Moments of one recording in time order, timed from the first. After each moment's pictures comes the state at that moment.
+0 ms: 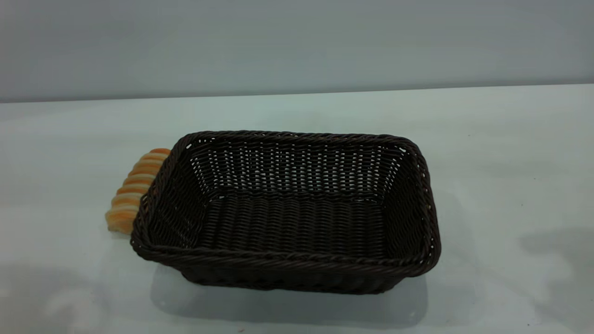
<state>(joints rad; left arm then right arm) -0.08 1.23 -0.86 -0.13 0.79 0.11 -0.02 1.40 -0.96 0.26 1.01 -0.29</state>
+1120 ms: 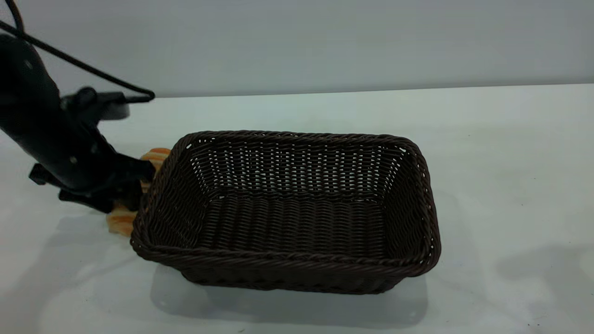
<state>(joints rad) -0.09 2.20 -1.06 -0.32 0.09 0.28 0.09 1.31 -0.91 0.25 0.99 -0.27</state>
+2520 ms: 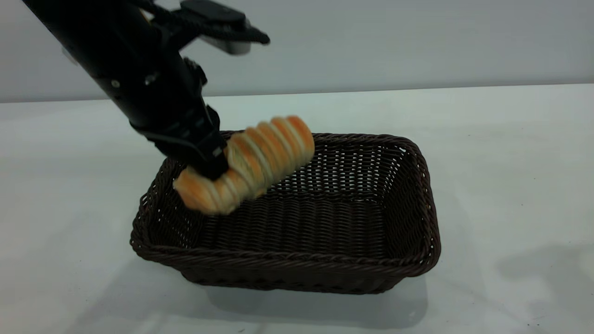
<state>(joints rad) -0.46 1.84 -1.05 -0.31 0.46 0.60 0.09 1.31 -0.91 0.25 0.98 -0.26</state>
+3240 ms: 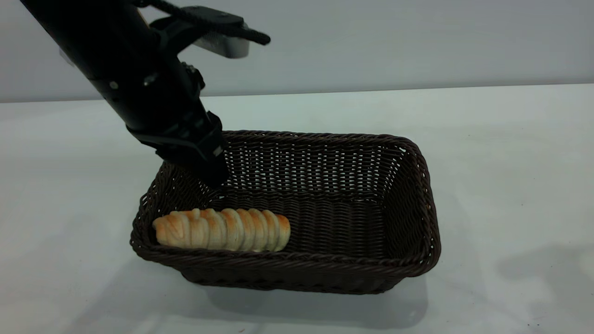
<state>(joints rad) -0.46 1.82 -1.05 -0.31 0.50 0.52 0.09 1.31 -0.91 0.25 0.99 -0.26</state>
